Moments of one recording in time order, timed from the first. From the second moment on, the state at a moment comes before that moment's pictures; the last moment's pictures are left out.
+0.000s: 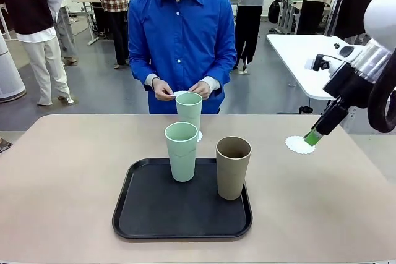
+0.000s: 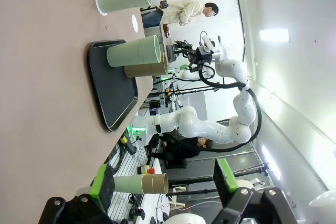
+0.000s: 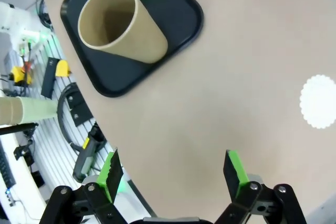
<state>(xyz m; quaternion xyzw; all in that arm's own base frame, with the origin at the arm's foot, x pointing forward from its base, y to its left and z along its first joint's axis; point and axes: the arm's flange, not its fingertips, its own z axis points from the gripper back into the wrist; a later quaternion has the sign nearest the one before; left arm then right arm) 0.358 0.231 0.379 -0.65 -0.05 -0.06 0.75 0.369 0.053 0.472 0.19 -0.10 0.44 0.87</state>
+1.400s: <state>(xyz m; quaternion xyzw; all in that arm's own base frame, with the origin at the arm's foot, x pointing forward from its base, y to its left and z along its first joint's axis) 0.358 0.231 0.379 -0.65 -0.05 -0.06 0.75 0.369 0.002 0.362 0.44 -0.36 0.51 0.65</state>
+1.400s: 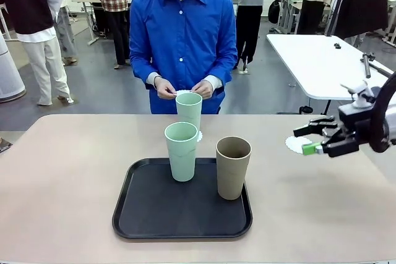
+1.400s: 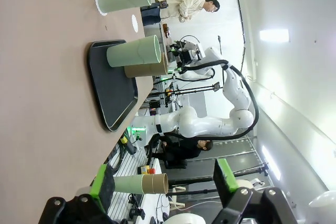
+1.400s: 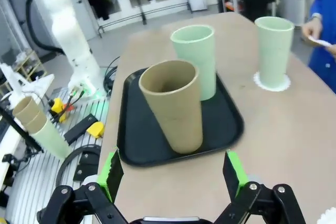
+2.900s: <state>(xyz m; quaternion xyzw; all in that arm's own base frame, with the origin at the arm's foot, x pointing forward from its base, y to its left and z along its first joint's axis) 0.358 0.231 0.379 -0.65 -0.05 -0.06 0.75 0.369 0.030 0.313 0.49 -0.37 0.52 0.59</state>
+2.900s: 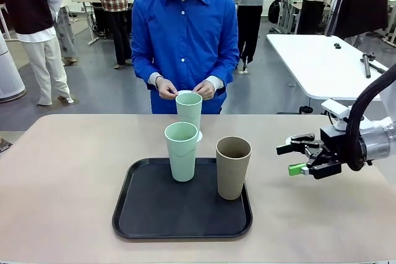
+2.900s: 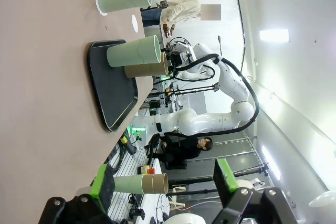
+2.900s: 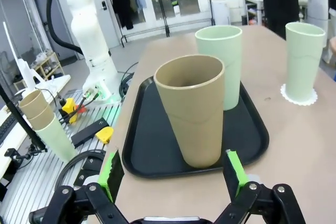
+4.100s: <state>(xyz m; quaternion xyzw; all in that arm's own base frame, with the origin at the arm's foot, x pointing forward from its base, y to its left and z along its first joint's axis) 0.358 0.231 0.379 -0.65 -0.05 -0.06 0.75 0.403 0.077 0.270 0.48 -0.40 0.53 0.58</state>
